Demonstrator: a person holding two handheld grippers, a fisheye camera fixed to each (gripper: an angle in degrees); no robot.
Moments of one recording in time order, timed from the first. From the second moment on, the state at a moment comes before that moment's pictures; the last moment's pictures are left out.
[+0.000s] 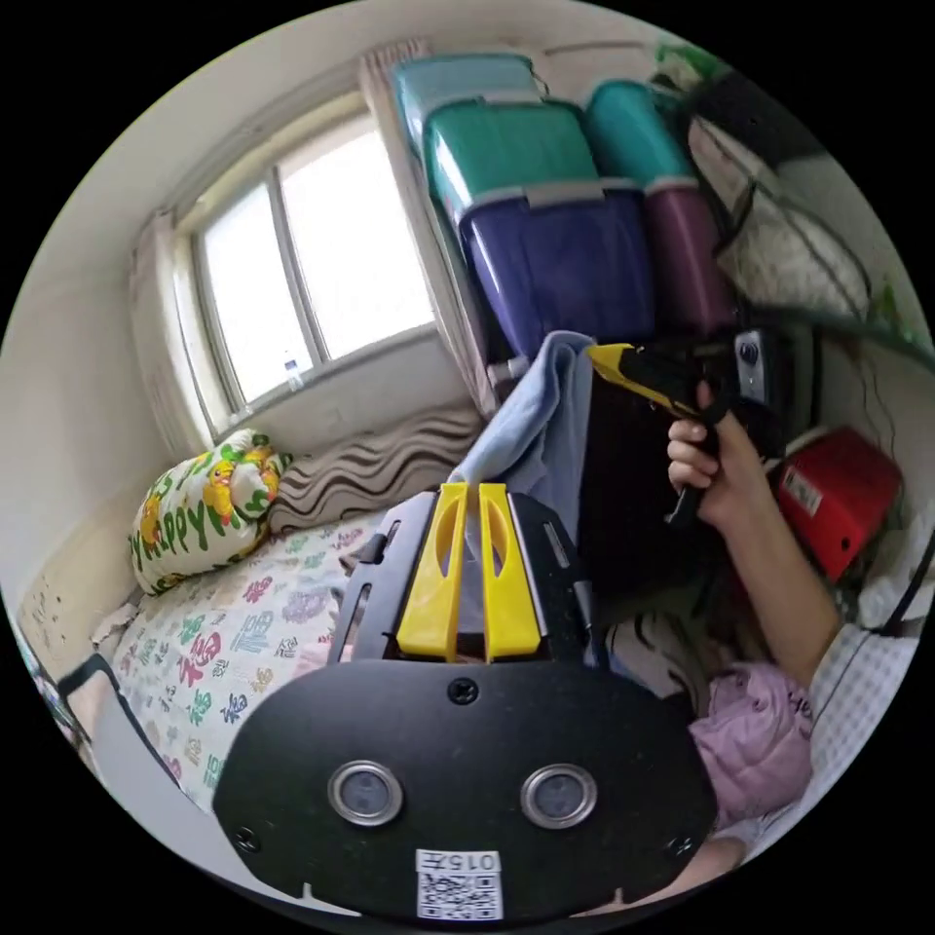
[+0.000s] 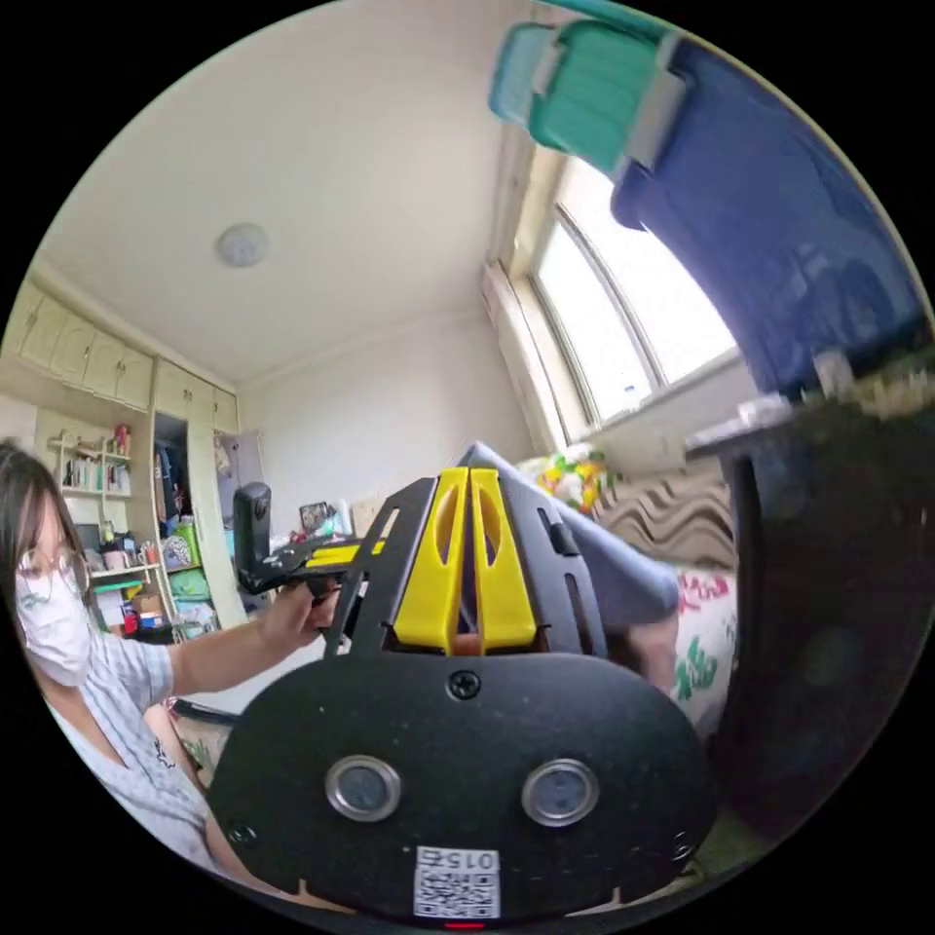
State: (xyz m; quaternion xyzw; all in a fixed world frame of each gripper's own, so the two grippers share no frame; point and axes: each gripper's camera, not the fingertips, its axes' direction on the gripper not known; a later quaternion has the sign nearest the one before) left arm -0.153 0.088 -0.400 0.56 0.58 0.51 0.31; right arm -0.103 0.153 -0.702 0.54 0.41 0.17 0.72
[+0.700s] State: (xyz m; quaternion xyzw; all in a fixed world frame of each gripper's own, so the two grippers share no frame) left arm -0.588 -0.131 -0.078 0.66 0.63 0.24 0.33; right arm -0.309 -0.163 -0.526 0.51 0.25 -0.02 0.82
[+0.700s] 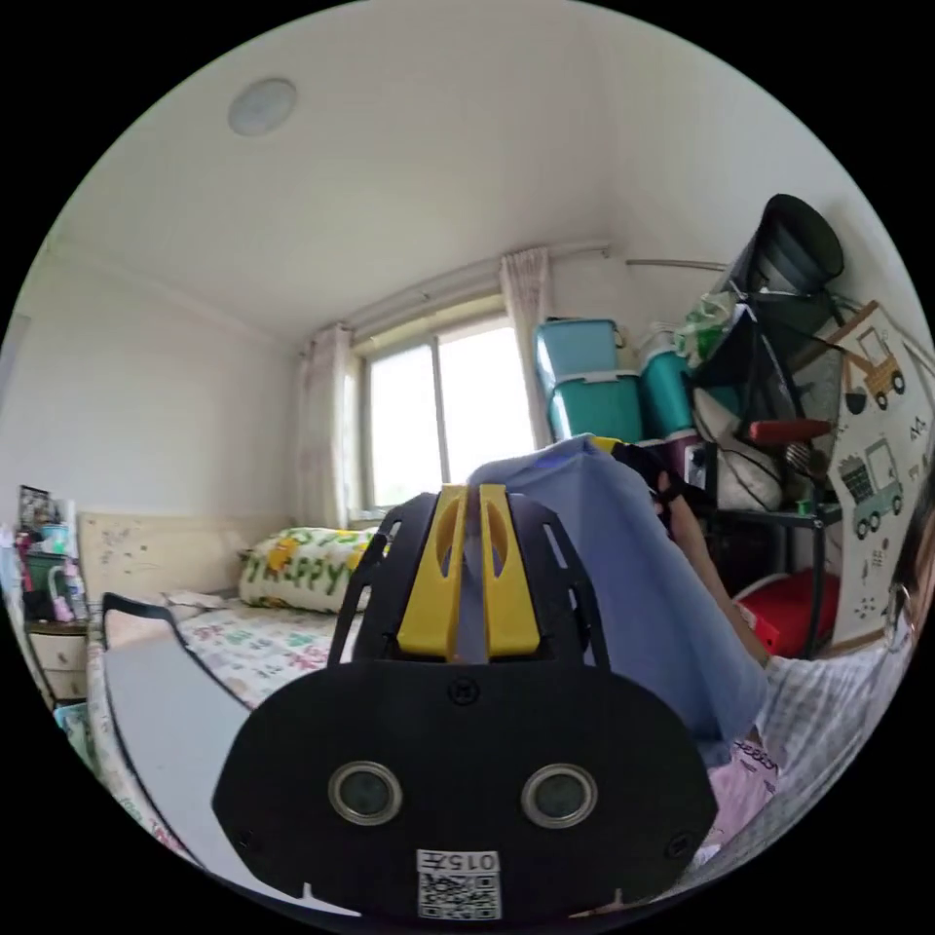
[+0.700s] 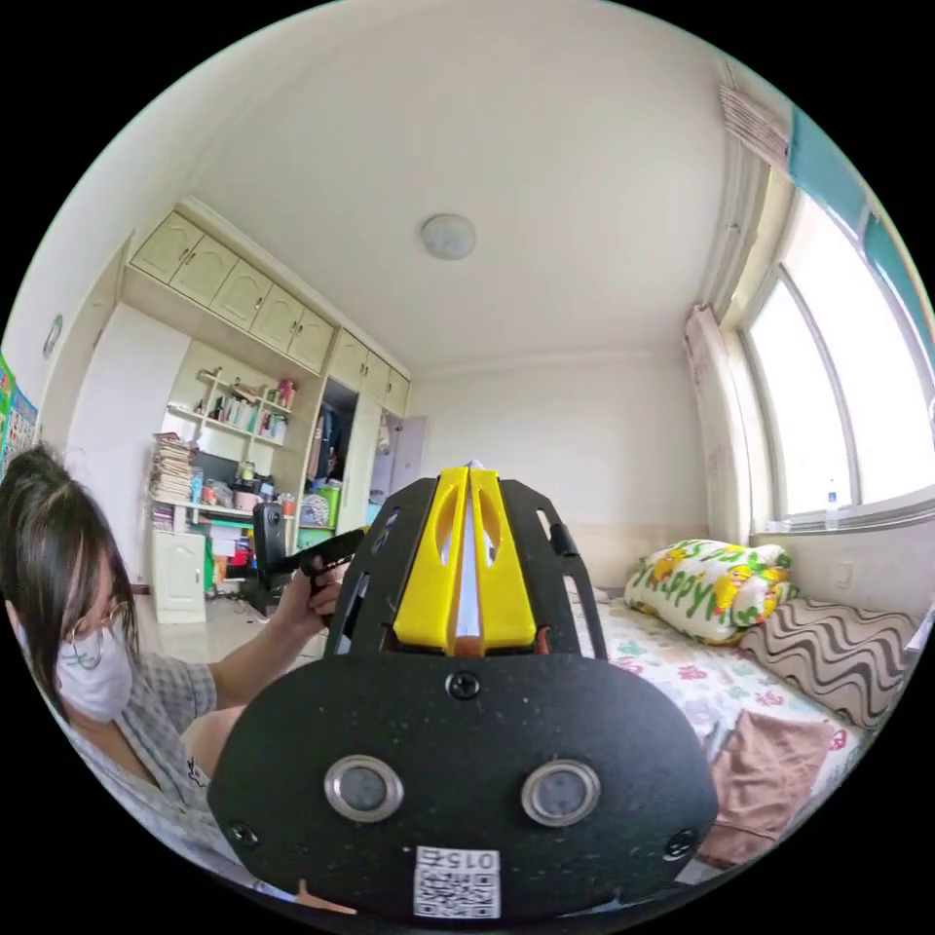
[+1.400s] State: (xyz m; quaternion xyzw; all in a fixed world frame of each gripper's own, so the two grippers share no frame) left arm -0.361 -0.241 0.197 0.34 0.50 0.52 0.61; right arm 0.002 -0.159 -0.155 0.13 0.34 0.32 0.87
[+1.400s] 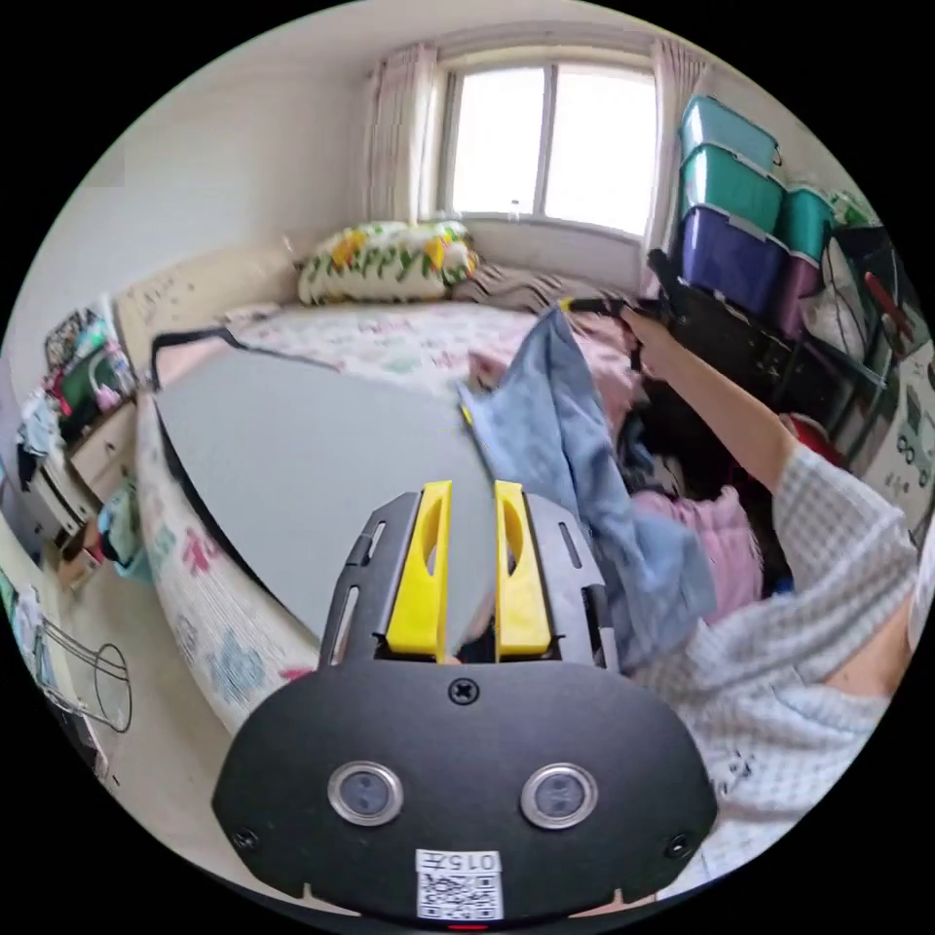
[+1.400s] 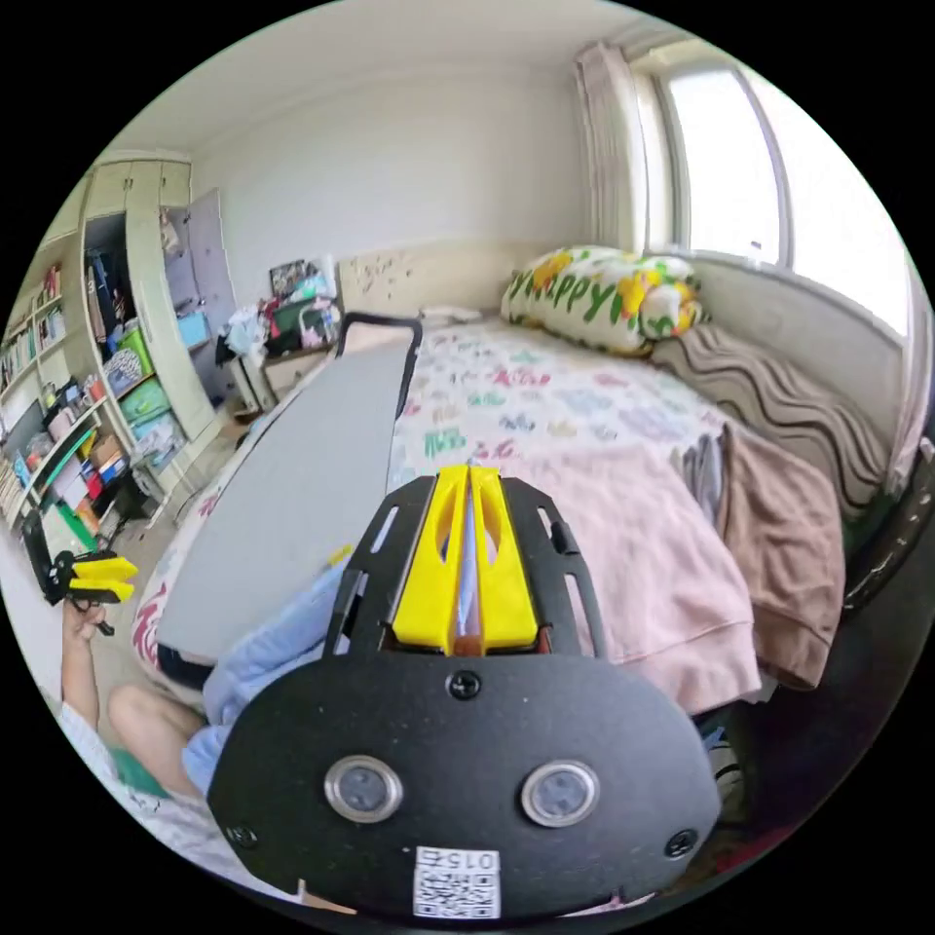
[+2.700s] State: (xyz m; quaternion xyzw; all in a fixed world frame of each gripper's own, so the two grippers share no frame) left arm -0.432 -0.101 0.051 0.60 0.56 0.27 0.51; right arm -0.038 -0.300 -0.145 0.21 0.39 0.11 0.89
